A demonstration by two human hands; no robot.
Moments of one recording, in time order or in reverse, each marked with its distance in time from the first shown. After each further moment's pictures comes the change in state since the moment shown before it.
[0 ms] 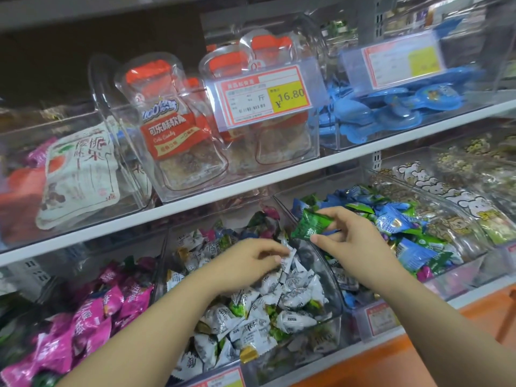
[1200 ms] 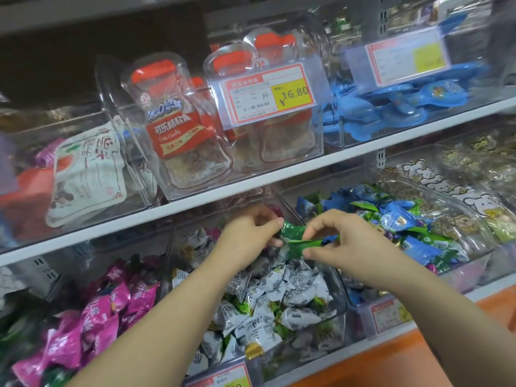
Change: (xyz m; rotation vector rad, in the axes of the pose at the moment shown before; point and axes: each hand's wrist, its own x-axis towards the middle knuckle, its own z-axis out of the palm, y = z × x) left_hand 0.010 0.015 -0.008 -0.390 0.432 -0.082; right_hand -0.012 -0.026 -0.007 -0.111 -0.243 -0.153
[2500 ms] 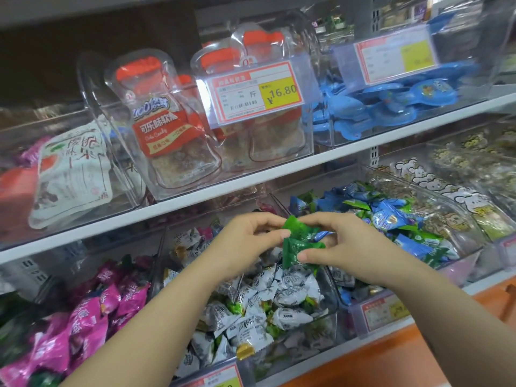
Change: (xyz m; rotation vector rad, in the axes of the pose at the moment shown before) left_hand -0.014 0.010 -0.002 -0.018 -0.224 0.148; right_hand 0.001 0.007 -0.009 -0.006 -0.088 0.082
